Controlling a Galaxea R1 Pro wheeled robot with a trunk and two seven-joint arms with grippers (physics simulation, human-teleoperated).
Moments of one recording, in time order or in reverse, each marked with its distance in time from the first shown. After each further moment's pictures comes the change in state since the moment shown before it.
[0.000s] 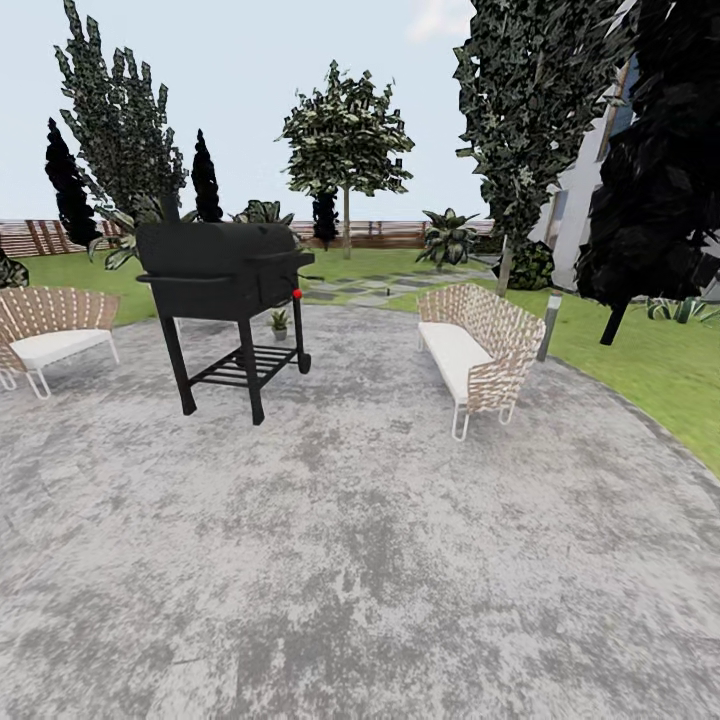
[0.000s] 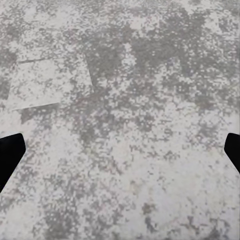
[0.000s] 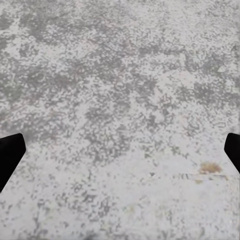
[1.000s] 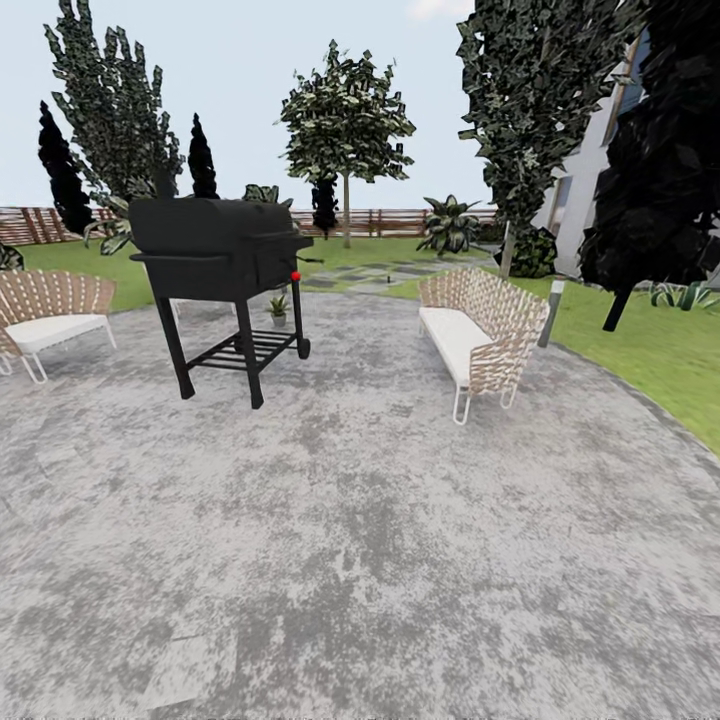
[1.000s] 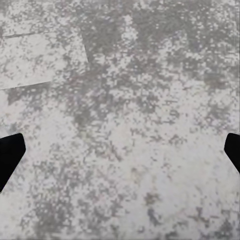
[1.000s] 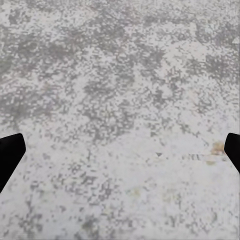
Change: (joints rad) left arm 0.000 0.000 0.000 0.001 0.000 0.001 0.000; right arm 0.000 0.002 0.000 0.018 0.000 0.000 0.000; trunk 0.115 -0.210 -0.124
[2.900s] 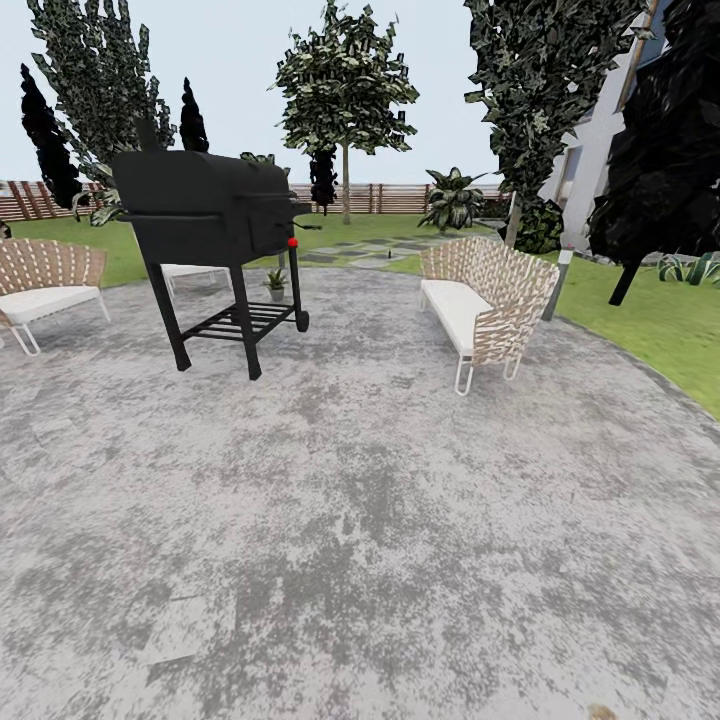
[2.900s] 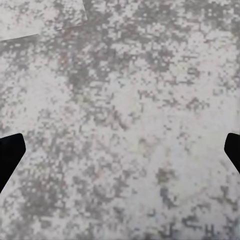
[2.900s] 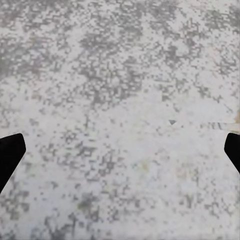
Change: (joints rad) left arm 0.000 0.010 0.003 0.000 0.000 -0.001 0.001; right arm 0.000 0.000 0.000 0.000 0.000 0.000 0.001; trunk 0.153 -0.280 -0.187
